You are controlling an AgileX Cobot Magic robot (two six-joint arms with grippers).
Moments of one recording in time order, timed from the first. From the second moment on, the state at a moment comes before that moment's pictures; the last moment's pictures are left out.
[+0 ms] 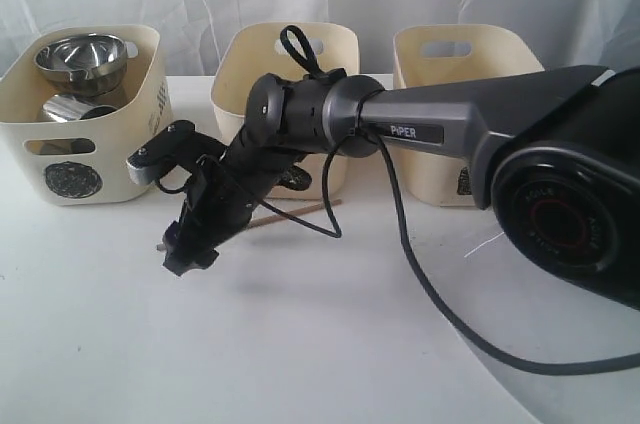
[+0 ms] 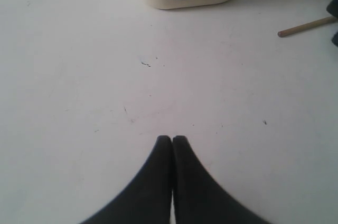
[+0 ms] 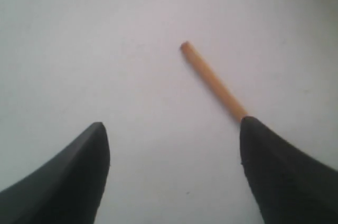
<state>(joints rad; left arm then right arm) 0.00 0.00 0.02 -0.08 0.51 0.13 0.59 2.29 -1.76 0.56 0.70 -0.87</state>
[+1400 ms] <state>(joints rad) 0.00 0.00 0.02 -0.08 0.51 0.13 0.58 2.16 -1.84 0.39 1.17 -0.17</state>
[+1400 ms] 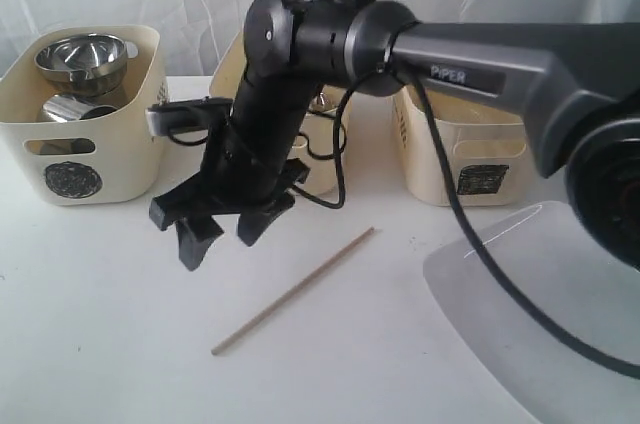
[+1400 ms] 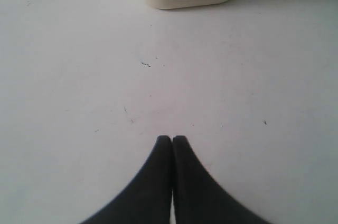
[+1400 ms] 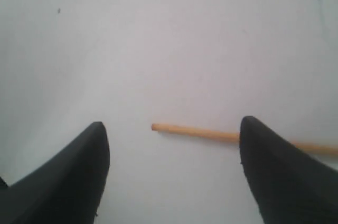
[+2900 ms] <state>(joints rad) 0.00 0.00 0.02 -0.08 0.51 0.13 0.57 2.31 -1.80 0.19 1.25 0.49</state>
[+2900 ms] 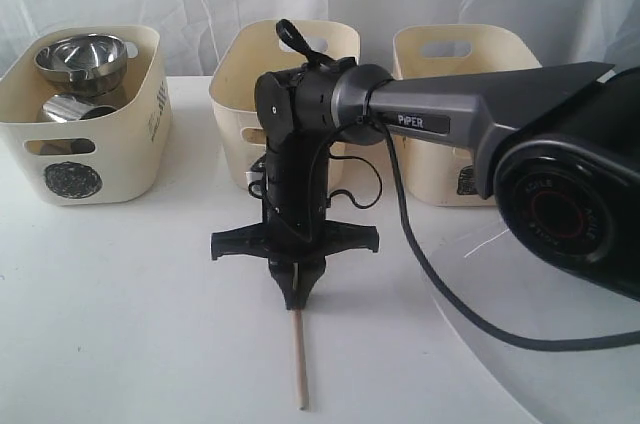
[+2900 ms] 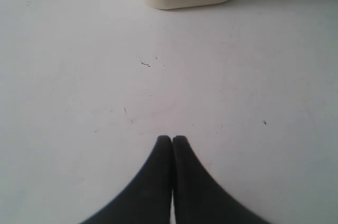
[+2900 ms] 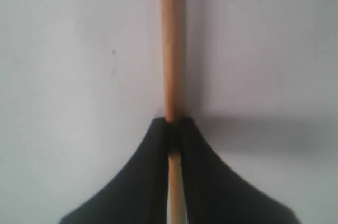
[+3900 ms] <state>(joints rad) 0.00 0.00 0.02 -0.08 0.51 0.13 0.61 1.93 -1.79 0.13 0.74 0.16</state>
